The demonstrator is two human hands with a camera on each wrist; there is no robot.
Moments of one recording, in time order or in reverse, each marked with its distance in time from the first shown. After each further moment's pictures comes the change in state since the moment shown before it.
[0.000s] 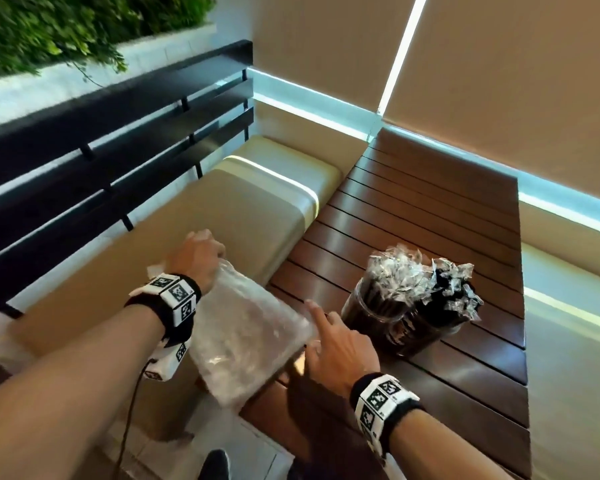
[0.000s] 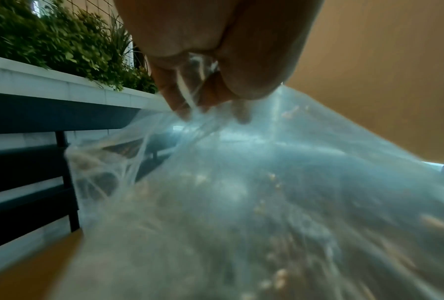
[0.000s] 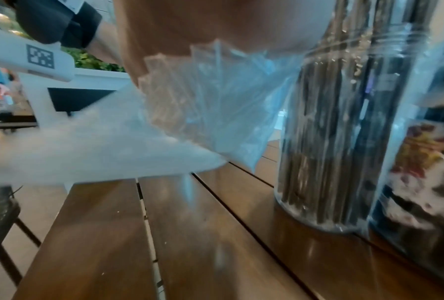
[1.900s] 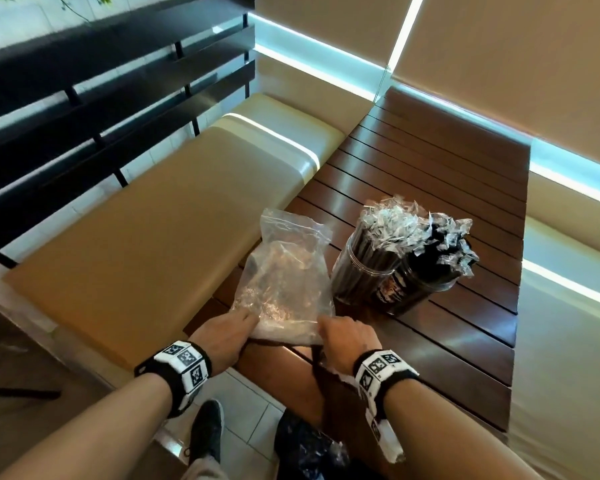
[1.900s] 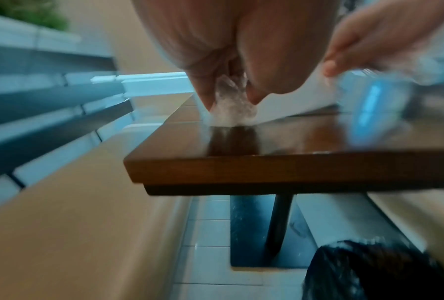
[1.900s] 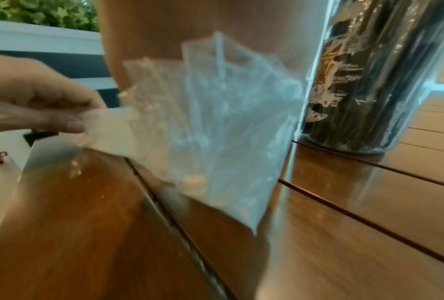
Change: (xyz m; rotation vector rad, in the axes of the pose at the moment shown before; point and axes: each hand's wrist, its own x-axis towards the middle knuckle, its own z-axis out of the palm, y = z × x) left_hand -0.161 0.051 0.099 0.068 -0.405 0.384; right_hand -0.024 0.056 0.050 -0.121 -0.358 0.039
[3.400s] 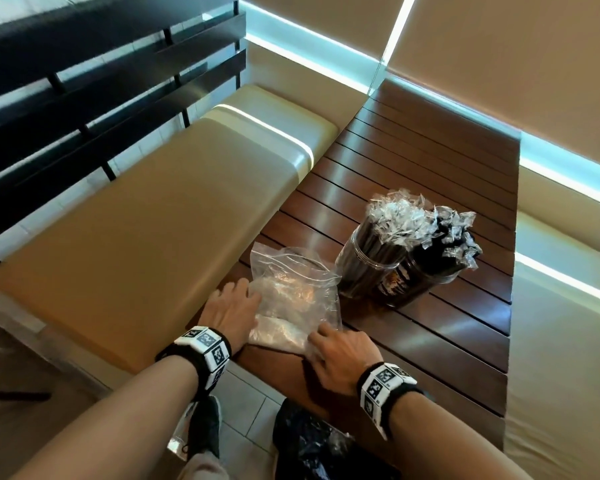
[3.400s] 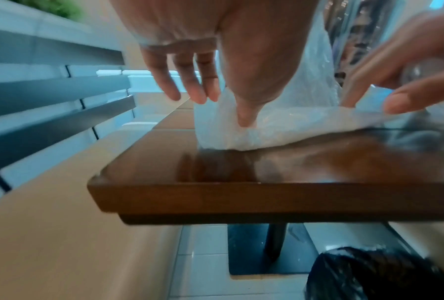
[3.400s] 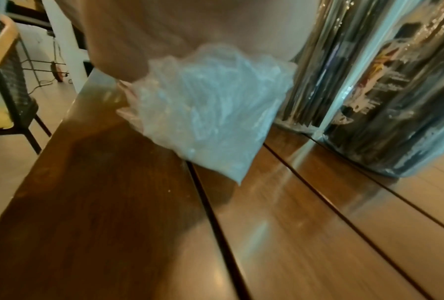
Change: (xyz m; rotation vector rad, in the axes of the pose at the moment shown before) left_hand 0.025 -0.003 0.000 0.152 0.068 -0.205; right_hand -0.016 -0.015 0.025 -0.220 0.082 -0.212
